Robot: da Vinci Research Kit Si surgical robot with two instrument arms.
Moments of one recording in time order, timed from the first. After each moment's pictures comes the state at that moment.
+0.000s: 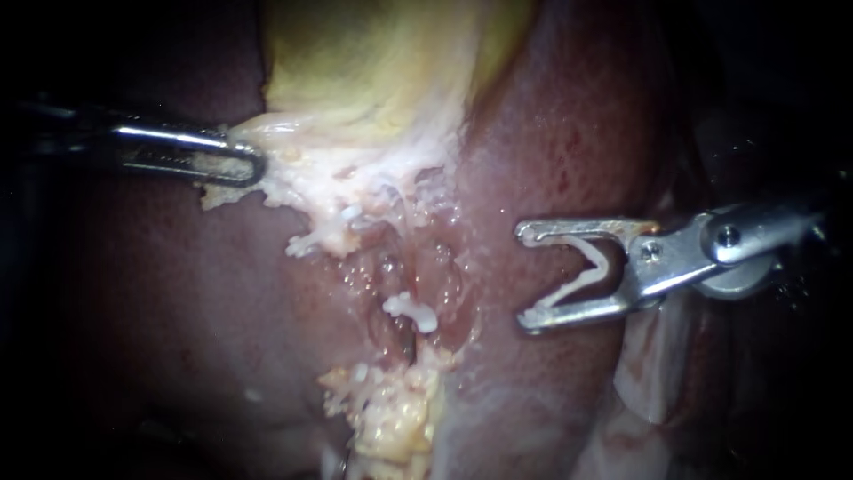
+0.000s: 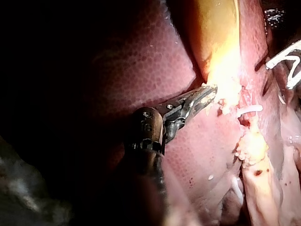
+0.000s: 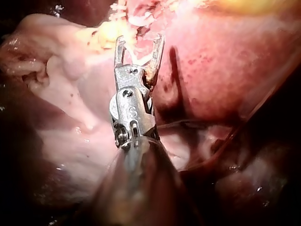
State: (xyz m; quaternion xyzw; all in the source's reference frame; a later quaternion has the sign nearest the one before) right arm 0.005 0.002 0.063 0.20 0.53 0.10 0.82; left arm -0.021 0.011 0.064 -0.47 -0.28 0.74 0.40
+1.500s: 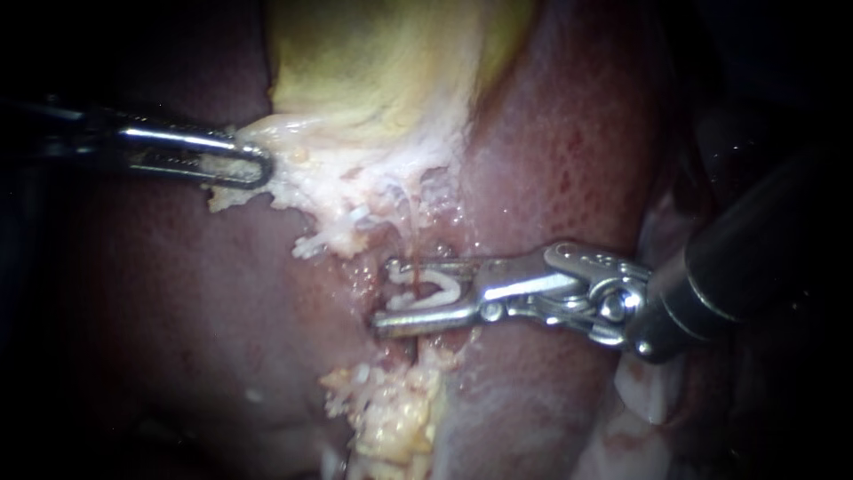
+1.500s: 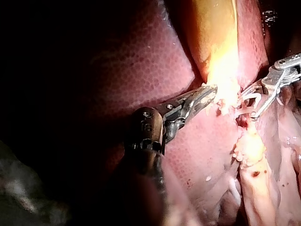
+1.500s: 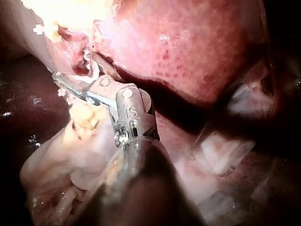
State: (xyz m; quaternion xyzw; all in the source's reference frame) right arm 0.016 0.000 0.071 0.38 0.52 0.32 0.69; left arm -0.022 0.011 0.064 -0.47 -0.28 0.74 0.41
